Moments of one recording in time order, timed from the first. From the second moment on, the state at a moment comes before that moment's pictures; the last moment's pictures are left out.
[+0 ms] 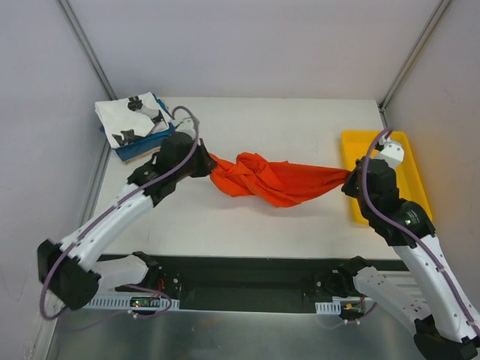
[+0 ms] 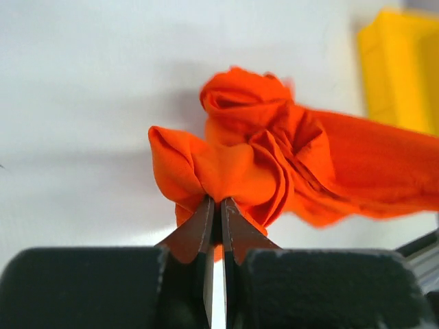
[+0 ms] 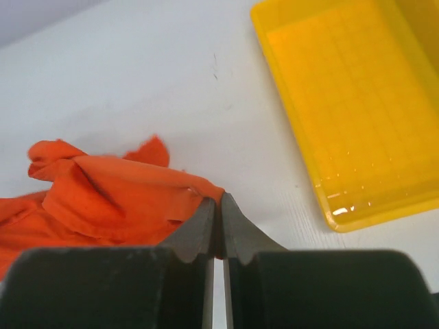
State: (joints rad) left arm -0.57 1.20 1.03 -0.42 -0.03 -0.59; right arm 0.50 0.76 1.05 -0.88 0.56 0.56
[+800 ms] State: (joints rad) left arm -0.57 0.59 1.33 -0.54 -0.15 -0.45; right arm 0.50 0.68 1.59 -0.85 0.14 0.38
